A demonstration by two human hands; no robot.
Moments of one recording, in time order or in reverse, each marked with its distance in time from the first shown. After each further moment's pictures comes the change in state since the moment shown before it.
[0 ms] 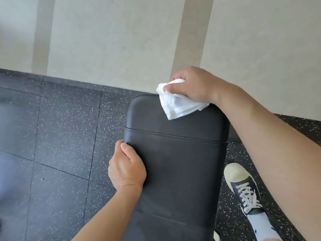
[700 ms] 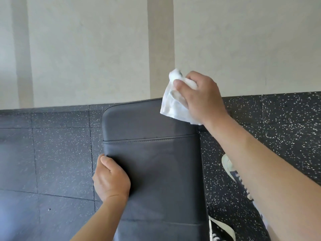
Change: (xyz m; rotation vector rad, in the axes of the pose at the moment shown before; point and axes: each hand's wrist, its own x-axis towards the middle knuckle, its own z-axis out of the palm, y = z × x) left_hand -0.001 0.000 0.000 -0.003 0.039 -0.026; right_hand -0.086 0.048 0.024 0.438 0.733 0.198
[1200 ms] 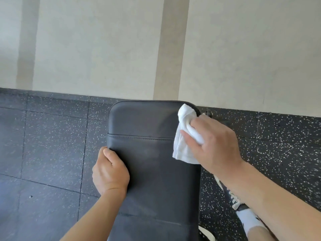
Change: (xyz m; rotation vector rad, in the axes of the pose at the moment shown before) left_hand -0.004 0.003 -0.004 0.022 -0.036 0.005; right_hand -0.084 0.025 -0.017 -0.561 0.042 -0.631
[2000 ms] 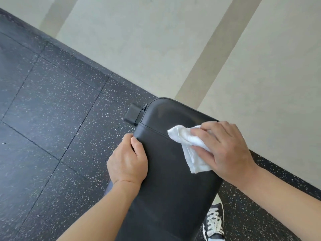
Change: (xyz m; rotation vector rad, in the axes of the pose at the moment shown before) left_hand 0.002 -0.003 -0.004 -0.064 -0.029 0.001; right_hand 0.069 -0.019 0.015 -0.154 -0.292 -0.610
